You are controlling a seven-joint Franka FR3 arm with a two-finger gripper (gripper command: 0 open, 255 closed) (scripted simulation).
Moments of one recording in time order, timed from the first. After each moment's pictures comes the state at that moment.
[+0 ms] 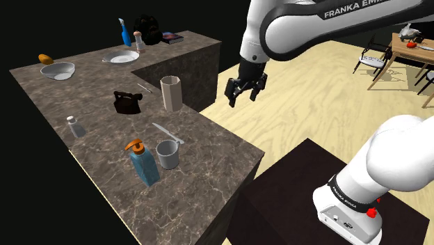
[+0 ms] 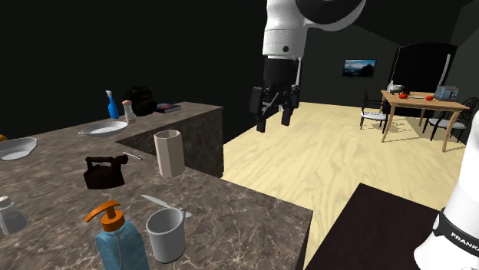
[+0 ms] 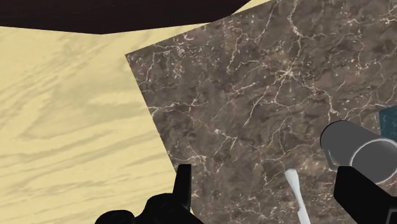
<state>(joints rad) 0.10 -0.42 0.25 -2.45 0.12 2.10 0.39</state>
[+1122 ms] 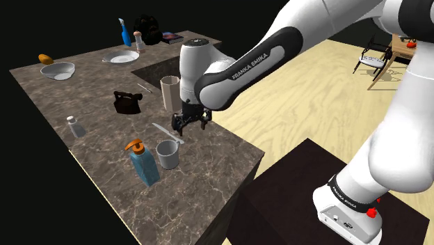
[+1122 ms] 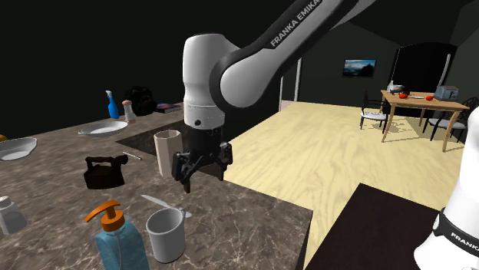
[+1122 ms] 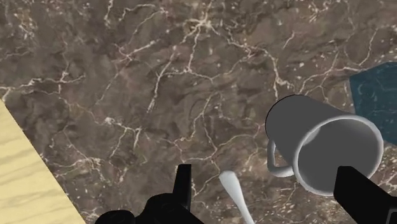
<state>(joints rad) 0.18 0.24 0.39 -2.12 -0.13 2.41 0.80</state>
